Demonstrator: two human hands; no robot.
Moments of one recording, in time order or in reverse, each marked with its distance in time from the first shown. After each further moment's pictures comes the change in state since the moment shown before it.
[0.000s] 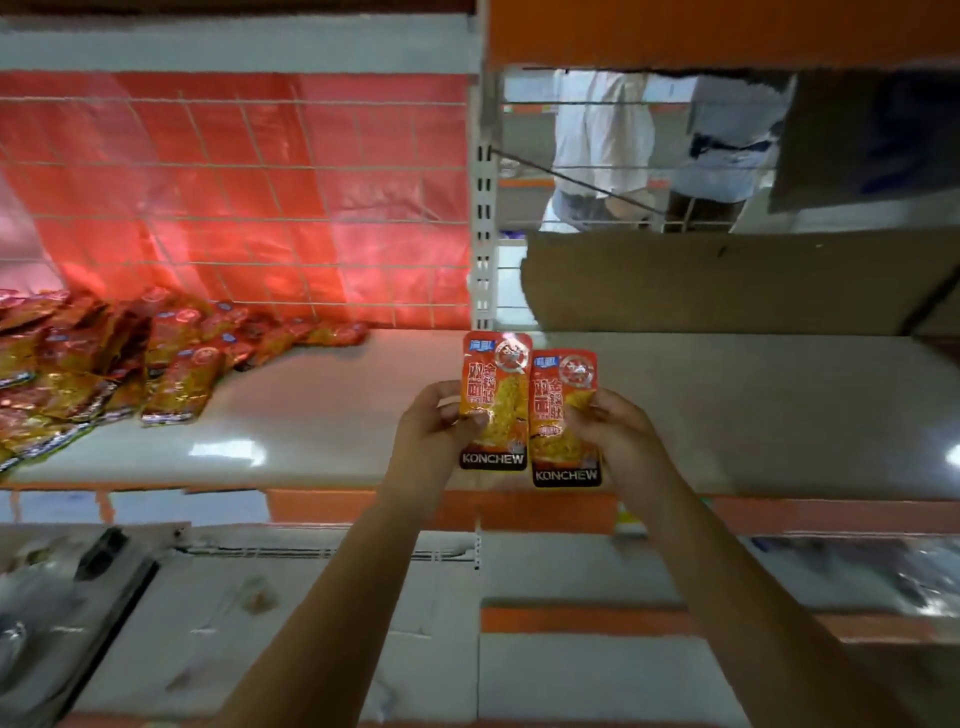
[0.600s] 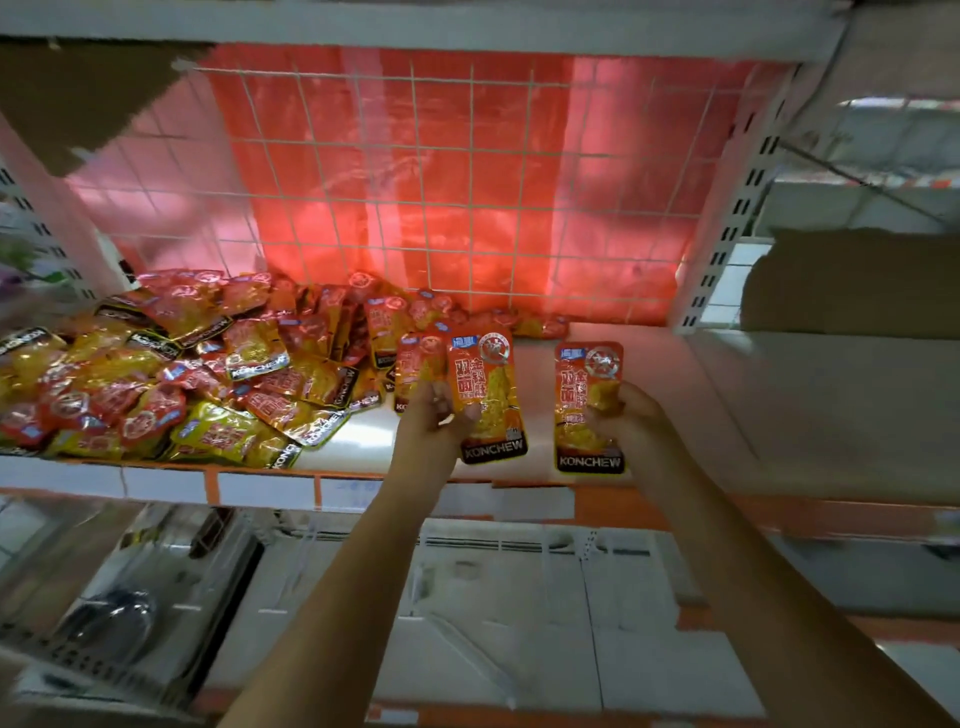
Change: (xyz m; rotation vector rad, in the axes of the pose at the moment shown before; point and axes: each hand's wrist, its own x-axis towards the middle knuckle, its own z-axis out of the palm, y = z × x) left_hand 0.023 0.023 -0.300 0.068 0.109 0.047; right_hand 0.012 0.027 0.285 -0.178 0.053 0.046
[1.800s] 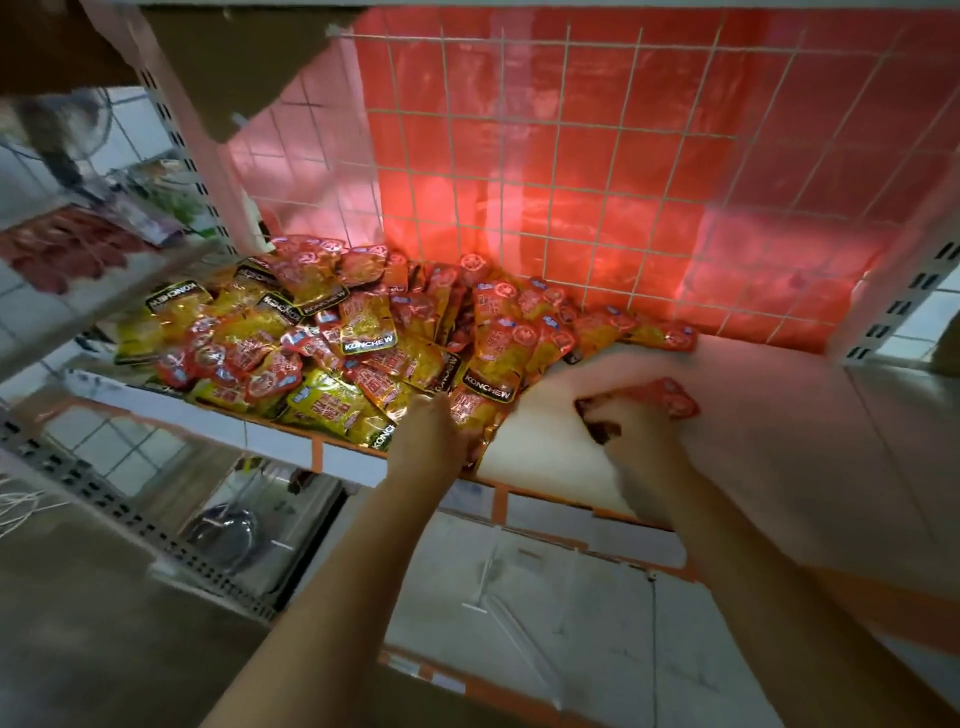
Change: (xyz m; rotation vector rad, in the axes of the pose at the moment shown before) left_hand 0.030 -0.014 -0.087 1.123 0.199 -0.141; right_hand 0.058 0.029 0.089 -0.719 -0.195 -0.233
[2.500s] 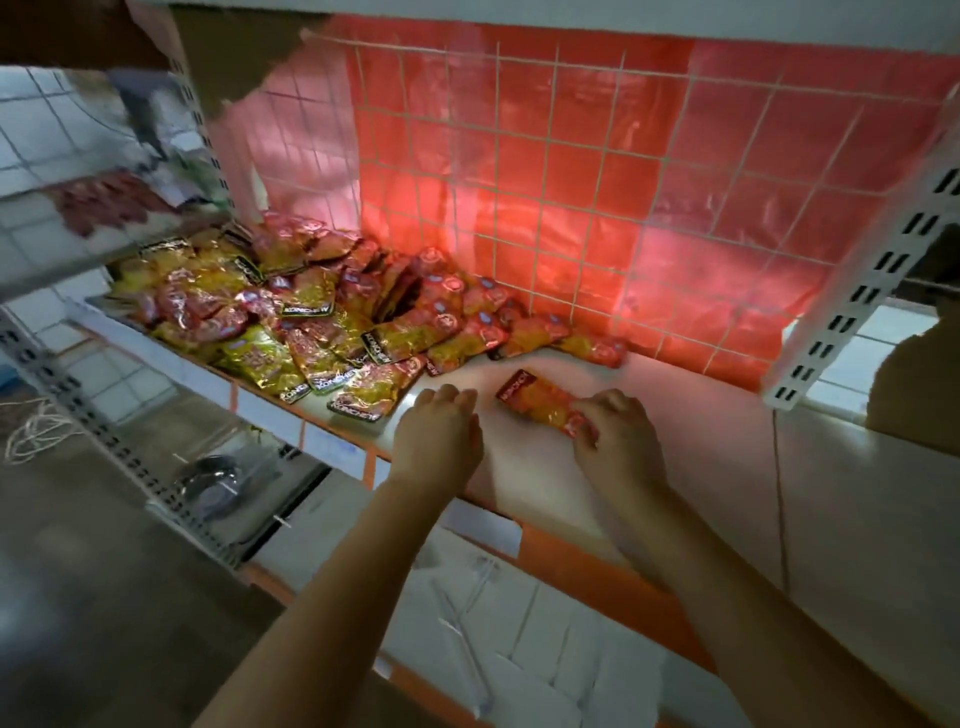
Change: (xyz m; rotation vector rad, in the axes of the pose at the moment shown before) left_hand -0.053 0.115 0.062 0.223 0.230 0.195; right_hand 0.004 0.078 -0.084 -0.248 0.152 -0.418
